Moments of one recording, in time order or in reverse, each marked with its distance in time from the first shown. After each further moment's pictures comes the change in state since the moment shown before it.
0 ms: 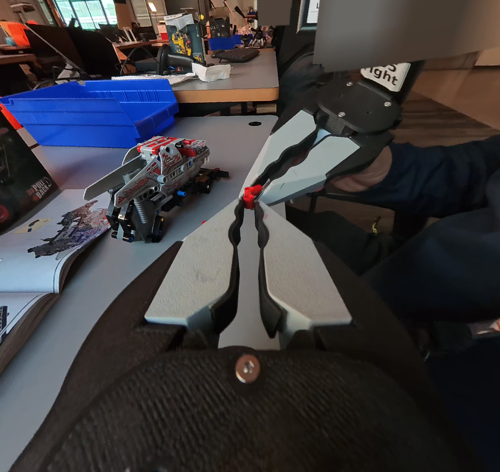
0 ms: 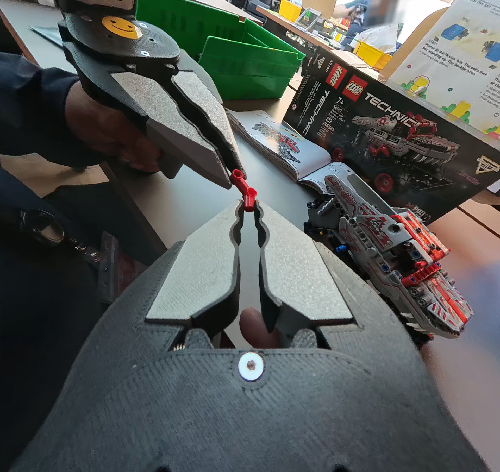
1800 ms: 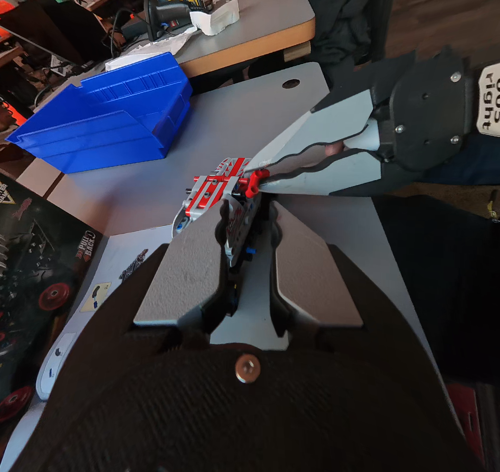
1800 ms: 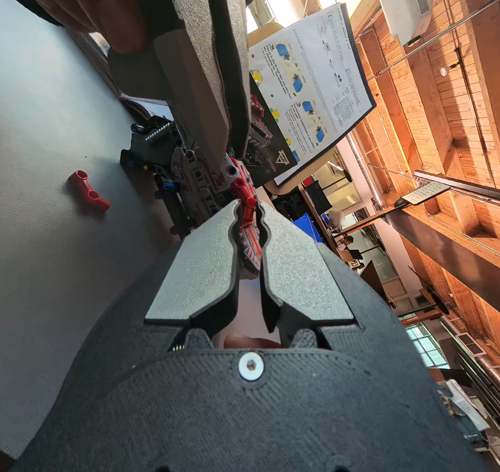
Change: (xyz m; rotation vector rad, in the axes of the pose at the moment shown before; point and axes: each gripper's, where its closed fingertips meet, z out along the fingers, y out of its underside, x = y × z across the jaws) left arm -0.070 -0.016 0.096 -0.230 -0.010 0.228; right arm 0.129 0.036 -0.021 -0.103 0.581 -0.586
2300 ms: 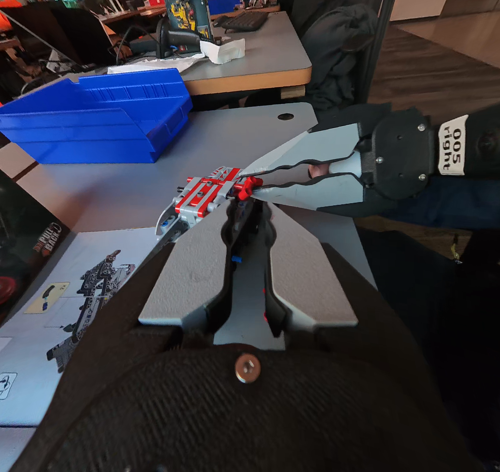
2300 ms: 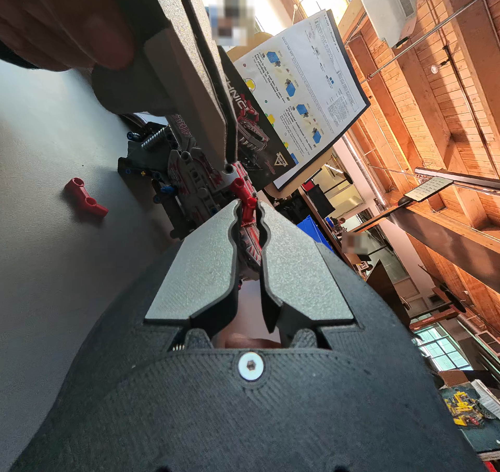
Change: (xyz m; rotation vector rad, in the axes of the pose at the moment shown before) left arm 0.003 -0.002 0.003 0.123 0.020 -0.163; right arm 0.001 0.003 0.001 0.043 0.022 0.064
